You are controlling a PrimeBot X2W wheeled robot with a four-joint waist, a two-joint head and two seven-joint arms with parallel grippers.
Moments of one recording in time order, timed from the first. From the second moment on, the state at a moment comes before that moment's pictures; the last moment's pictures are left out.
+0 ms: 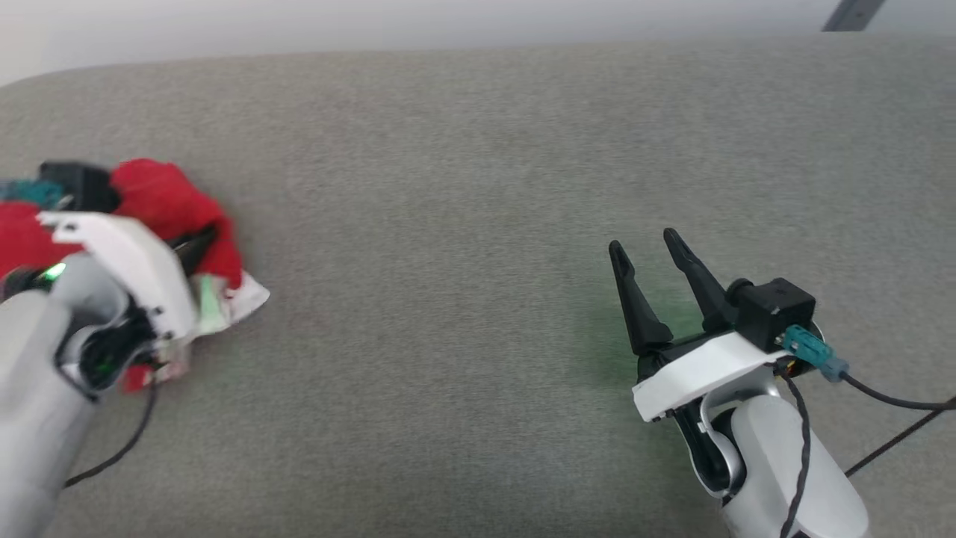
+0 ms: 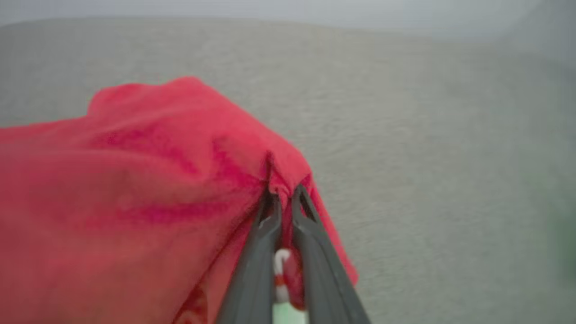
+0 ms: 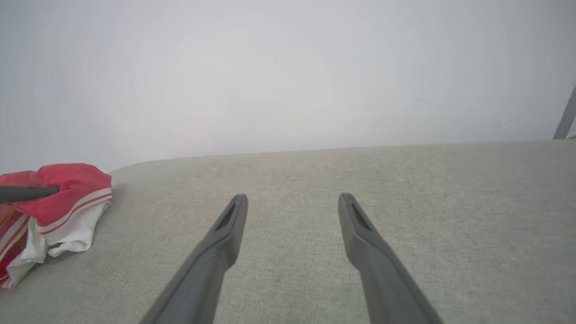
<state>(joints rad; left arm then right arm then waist) -0.75 0.67 -0.68 0.59 -1.10 -0.13 0.25 -0.37 -0.05 0.23 0.42 0.33 0.13 -0.26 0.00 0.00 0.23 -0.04</state>
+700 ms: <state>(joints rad) -1.11 0.42 -0.86 0.35 -1.12 -0.13 0.25 -0.35 -0.05 0.20 0.32 0.53 0.13 -0.26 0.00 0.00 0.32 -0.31</state>
